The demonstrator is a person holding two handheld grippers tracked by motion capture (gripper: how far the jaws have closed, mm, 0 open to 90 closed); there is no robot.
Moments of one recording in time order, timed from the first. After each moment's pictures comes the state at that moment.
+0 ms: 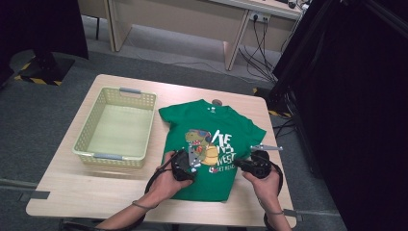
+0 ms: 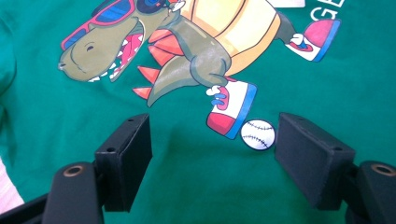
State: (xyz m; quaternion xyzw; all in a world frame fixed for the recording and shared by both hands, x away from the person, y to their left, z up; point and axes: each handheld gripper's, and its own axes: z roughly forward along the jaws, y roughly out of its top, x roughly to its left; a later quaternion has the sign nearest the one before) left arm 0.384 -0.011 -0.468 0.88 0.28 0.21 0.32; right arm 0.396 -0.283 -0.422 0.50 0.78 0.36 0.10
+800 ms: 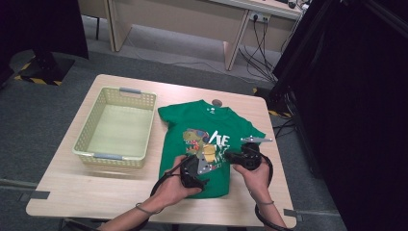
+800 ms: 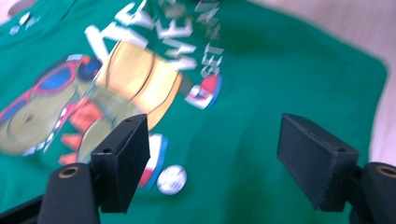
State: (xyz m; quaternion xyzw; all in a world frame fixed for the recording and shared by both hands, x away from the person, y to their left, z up) left arm 0.362 -0.041 -0.449 0.89 0.20 0.19 0.37; right arm 0.416 -0.254 -0.422 0.49 0.78 0.37 0.09
